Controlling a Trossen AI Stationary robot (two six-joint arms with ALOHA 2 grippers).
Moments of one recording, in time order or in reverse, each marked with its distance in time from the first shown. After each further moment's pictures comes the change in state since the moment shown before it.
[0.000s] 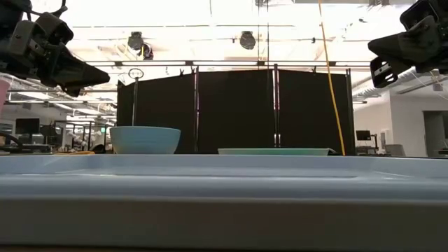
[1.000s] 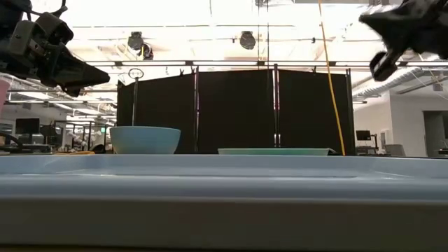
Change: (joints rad) left arm 0.000 0.000 0.000 0.000 0.000 0.000; right arm 0.000 0.115 0.000 0.307 0.132 0.407
